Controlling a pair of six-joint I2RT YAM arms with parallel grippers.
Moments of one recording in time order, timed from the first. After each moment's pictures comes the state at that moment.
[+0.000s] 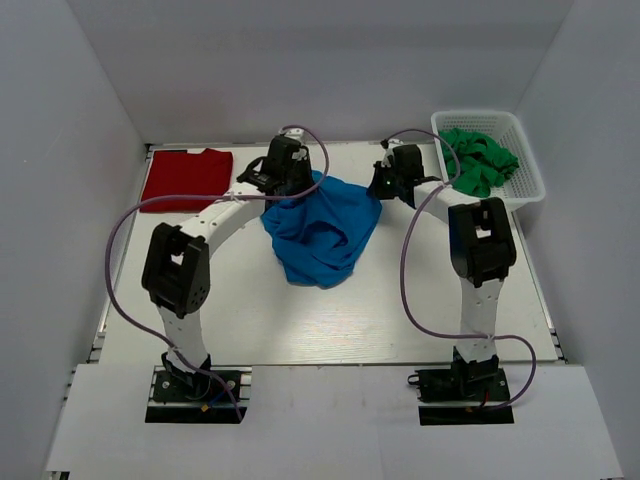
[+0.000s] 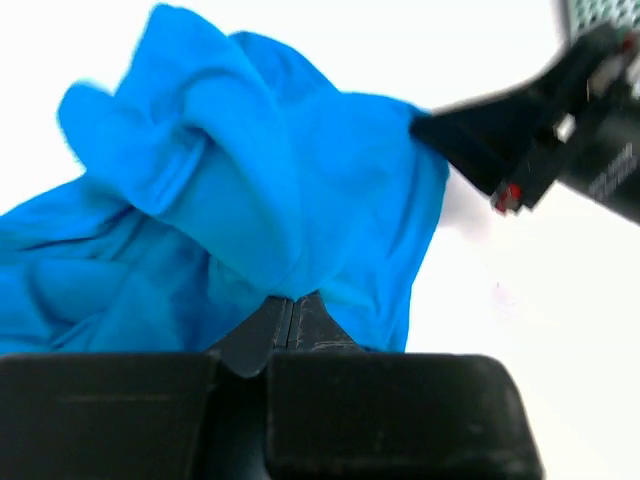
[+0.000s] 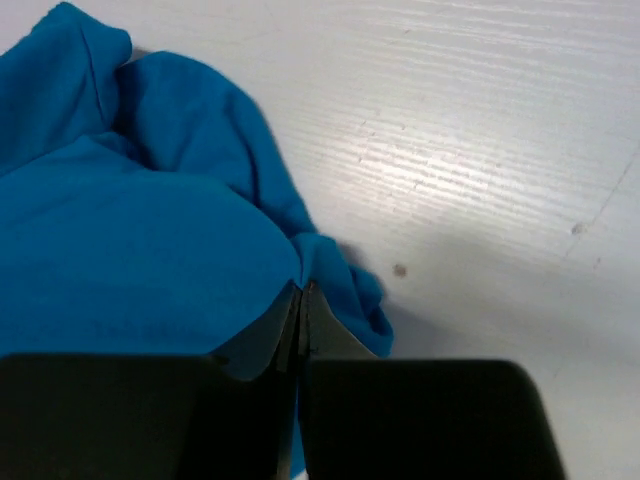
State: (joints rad) left arm -0.50 1.89 1.55 -0.28 0.04 -0.47; right arm 0.29 2.12 1.50 -0.04 -0.24 0.21
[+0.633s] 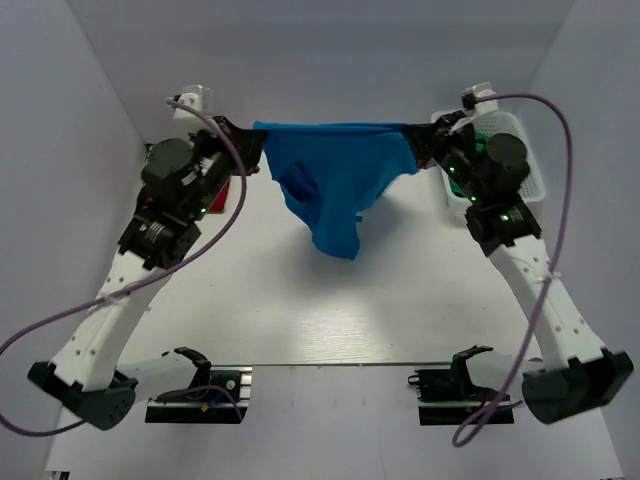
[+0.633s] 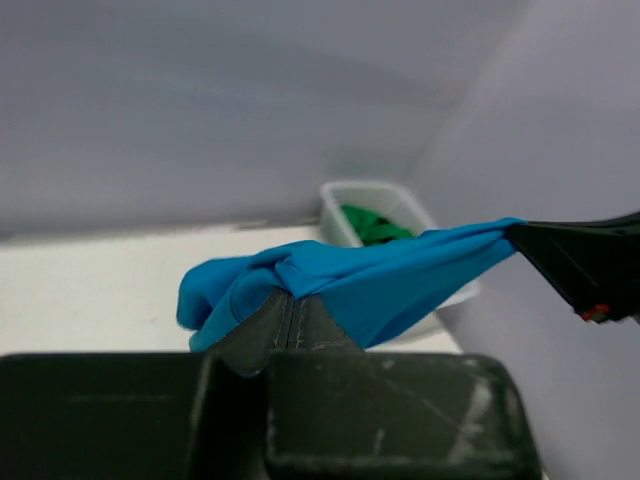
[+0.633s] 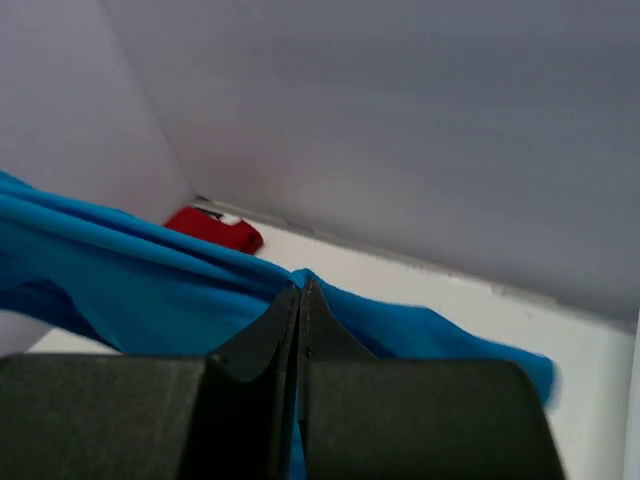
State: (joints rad) left arm -0.52 1.16 1.48 -0.26 -0.14 -0.40; right arm 0.33 1.19 1.29 0.03 -0.23 0.22
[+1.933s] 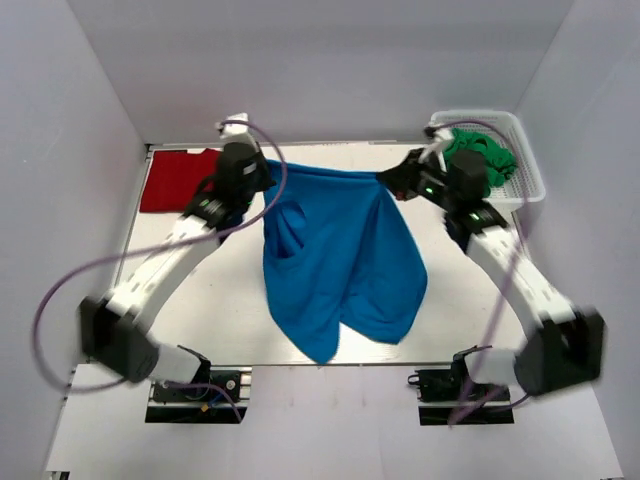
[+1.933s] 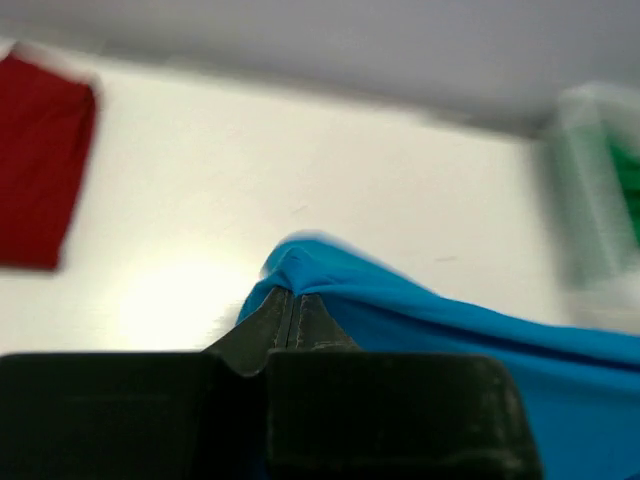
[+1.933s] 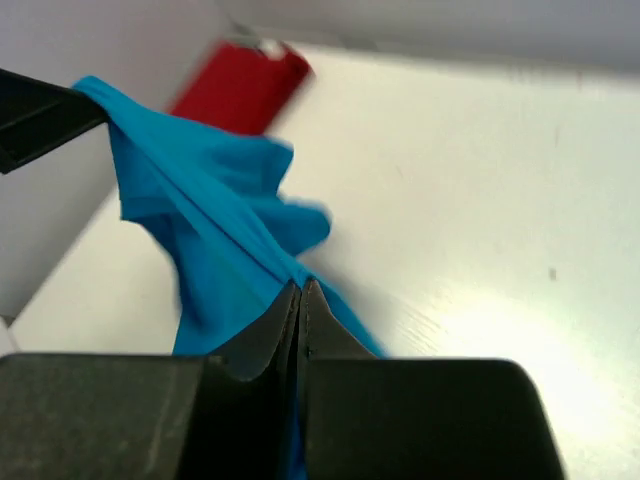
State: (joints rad) left arm -0.49 1.31 1.28 -0.20 -0.32 -0.42; right arm 0.30 1.21 1.06 0.08 -0.48 0.33
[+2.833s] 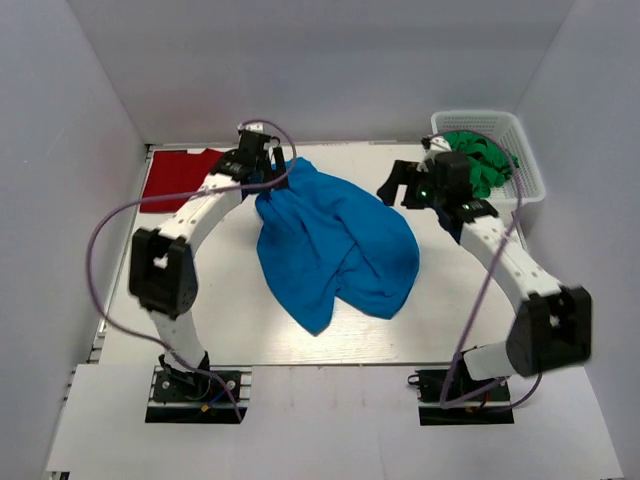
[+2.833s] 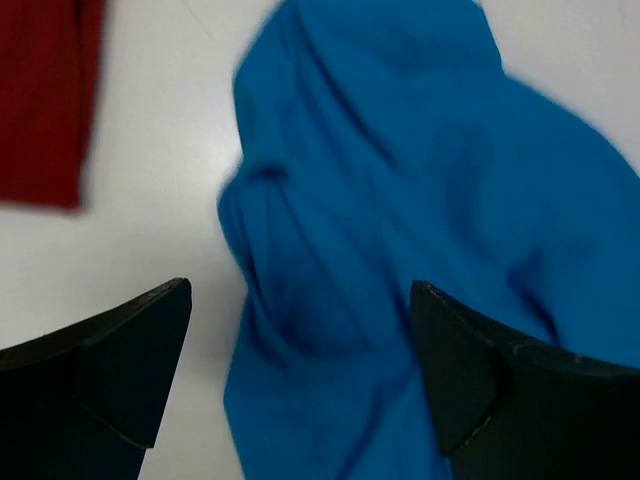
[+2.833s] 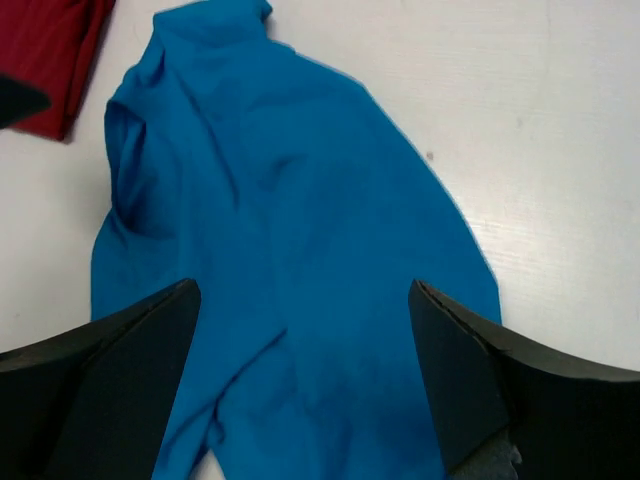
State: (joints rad) left arm -0.35 1.95 1.71 -0.52 -0.29 -0.38; right arm 0.29 1.49 1.18 -0.19 -0.22 0.28
